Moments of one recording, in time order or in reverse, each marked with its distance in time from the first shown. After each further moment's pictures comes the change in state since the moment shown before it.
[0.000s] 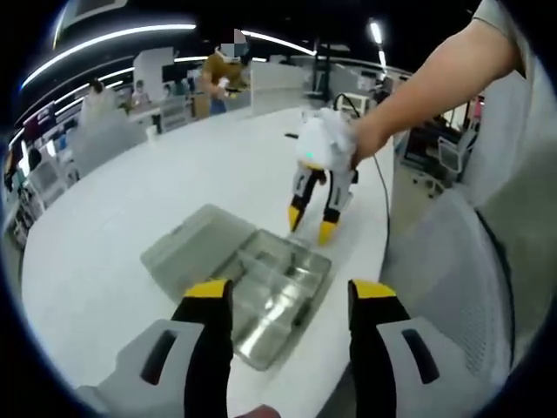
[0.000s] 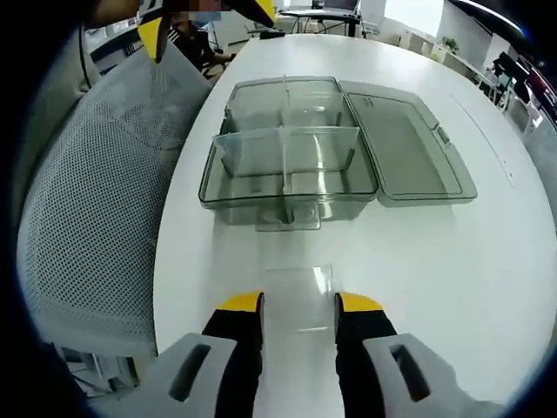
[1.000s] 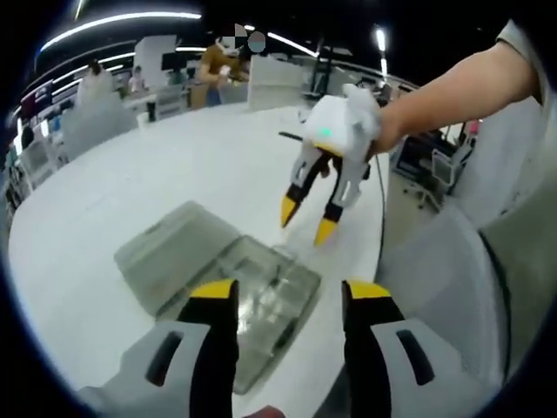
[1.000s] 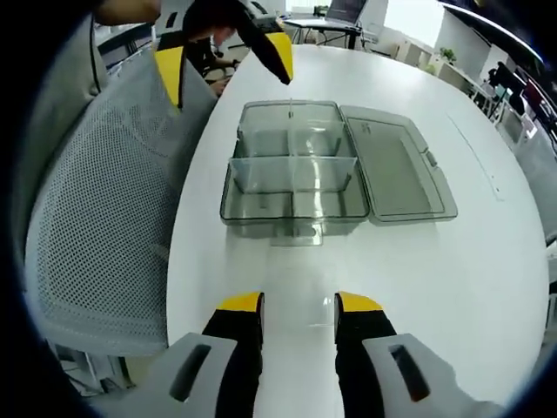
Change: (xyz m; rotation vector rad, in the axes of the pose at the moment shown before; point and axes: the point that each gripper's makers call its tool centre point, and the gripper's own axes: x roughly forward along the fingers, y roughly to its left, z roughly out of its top) left arm 0.035 -0.007 0.007 -0.086 0.006 -0.069; right arm -0.028 0.004 0.016 -0.032 -0.035 -0.051
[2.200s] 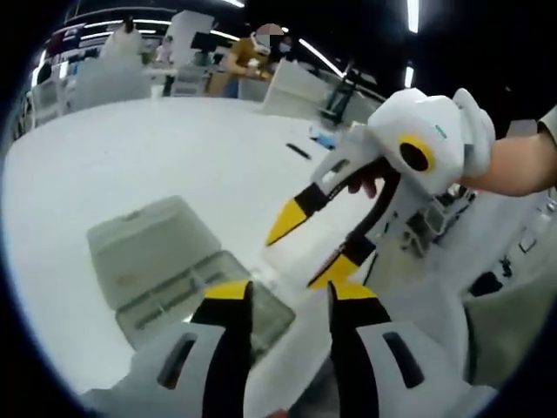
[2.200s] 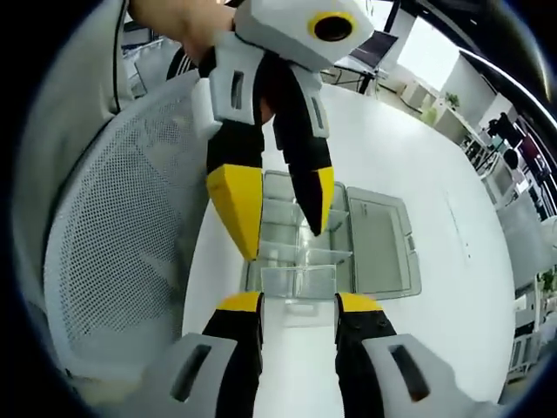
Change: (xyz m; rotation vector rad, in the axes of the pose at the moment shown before) left arm 0.015 -0.010 0.023 -0.268 -0.053 -0.048; right arm -0.038 0.017 0.078 -0.162 -0.103 -0.111
